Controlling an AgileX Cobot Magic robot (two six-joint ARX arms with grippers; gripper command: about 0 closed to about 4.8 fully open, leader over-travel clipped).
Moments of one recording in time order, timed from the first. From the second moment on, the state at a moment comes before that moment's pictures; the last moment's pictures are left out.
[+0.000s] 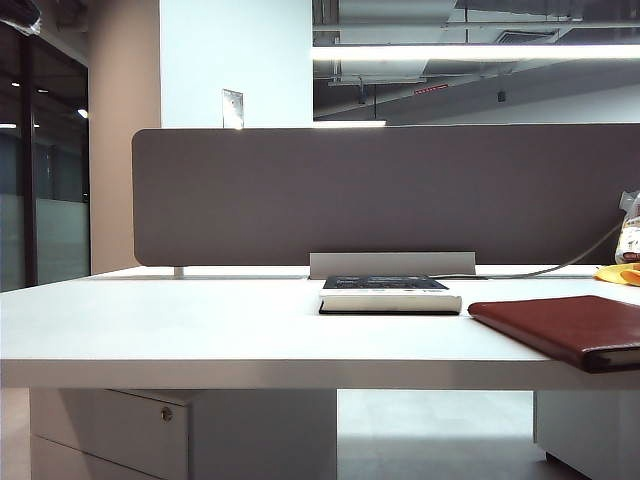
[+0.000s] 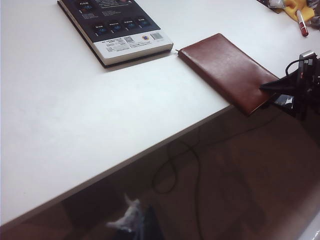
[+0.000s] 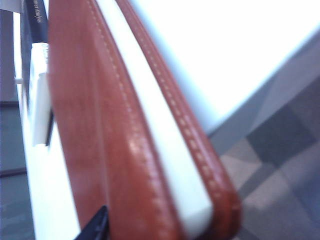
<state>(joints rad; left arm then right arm) -0.25 0.62 0.77 -0.65 0.47 0.03 -0.22 1.44 0.23 0.57 -0.56 1.01</state>
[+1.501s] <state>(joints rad) -0.25 0.62 0.77 -0.64 0.47 0.03 -0.21 1.44 0.22 0.93 -0.73 1.19</state>
